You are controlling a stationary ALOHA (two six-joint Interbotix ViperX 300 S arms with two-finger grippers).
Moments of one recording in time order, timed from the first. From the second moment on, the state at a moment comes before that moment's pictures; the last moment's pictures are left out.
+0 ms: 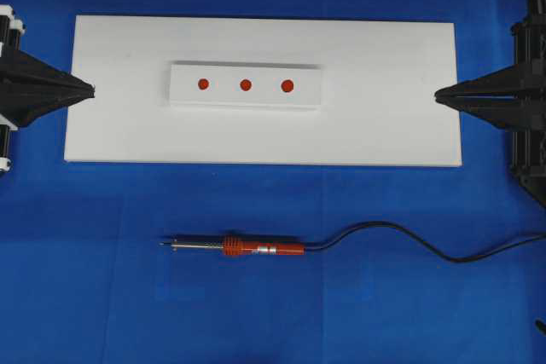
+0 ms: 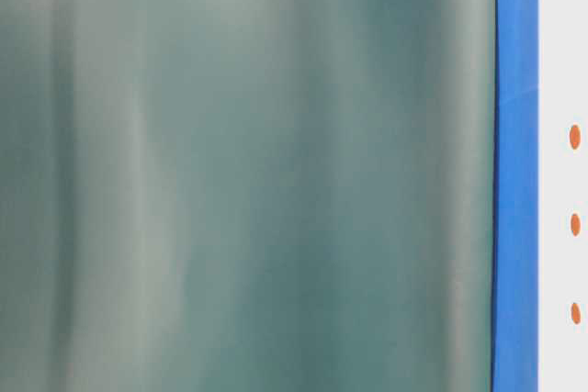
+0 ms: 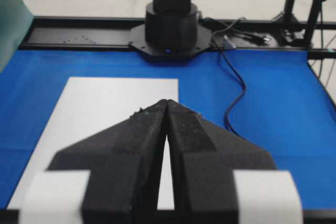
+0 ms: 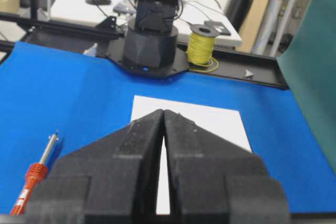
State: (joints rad) left arm 0.00 -0.97 1.18 0.00 -0.30 0.00; right arm 0.00 -0.96 1.17 0.00 -0.29 0.00
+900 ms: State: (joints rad) left arm 0.00 -0.97 1.19 0.00 -0.30 0.00; right arm 0.14 -0.60 0.99 0.06 -0.26 0.09
